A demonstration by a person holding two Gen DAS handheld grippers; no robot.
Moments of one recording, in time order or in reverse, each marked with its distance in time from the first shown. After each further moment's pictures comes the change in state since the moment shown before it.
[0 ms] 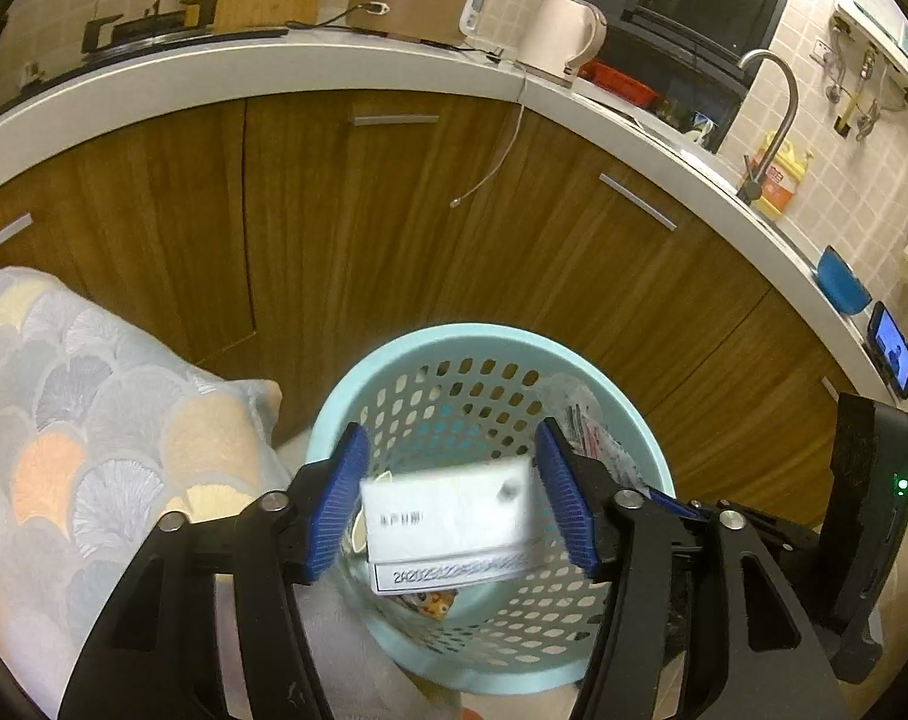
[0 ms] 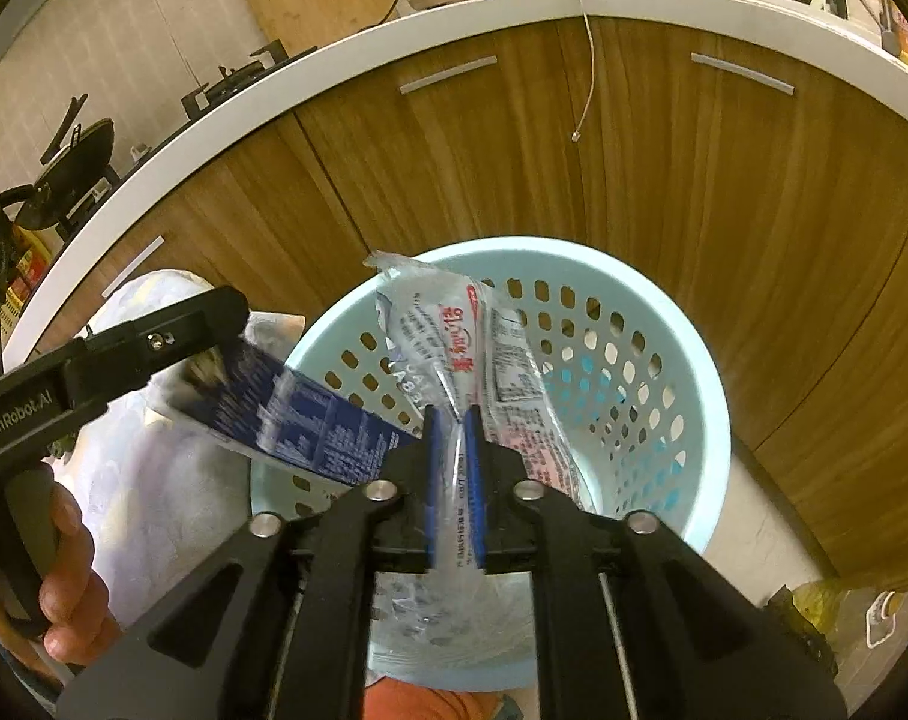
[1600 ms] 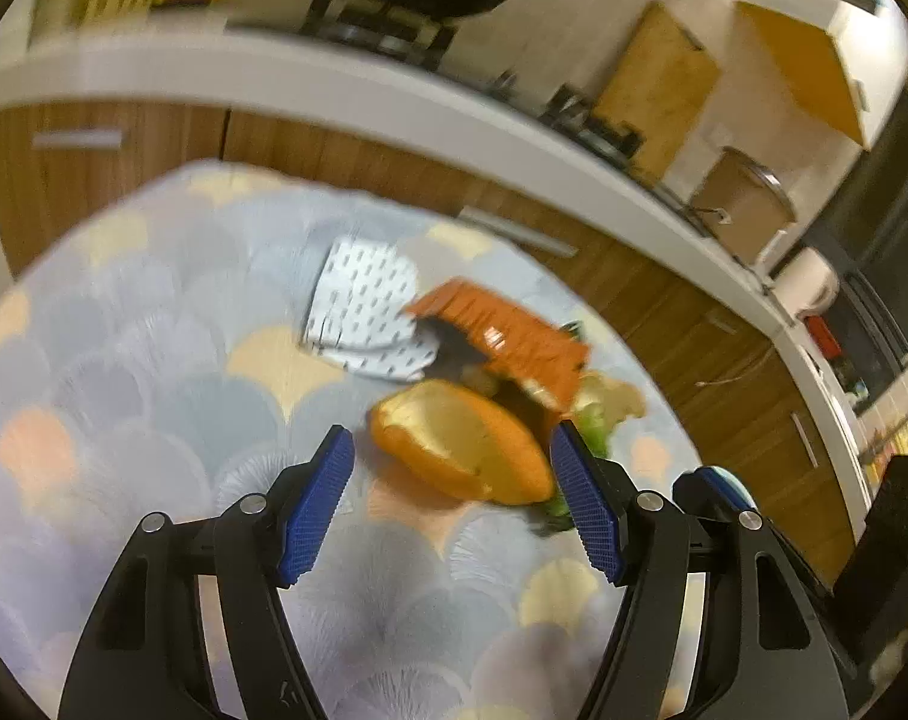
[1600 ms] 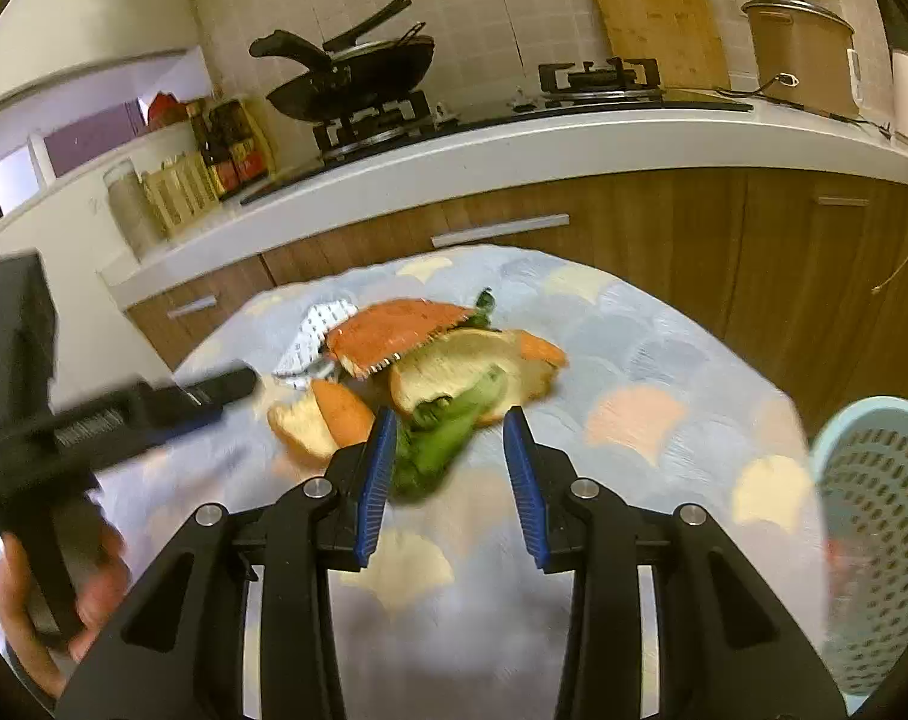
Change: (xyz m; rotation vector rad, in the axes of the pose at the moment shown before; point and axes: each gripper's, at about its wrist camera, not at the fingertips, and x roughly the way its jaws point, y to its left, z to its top) left arm -0.230 0.265 -0.100 -0.568 -0.242 0.318; right arm 0.020 0.316 -0.038 -0.375 -0.076 0.357
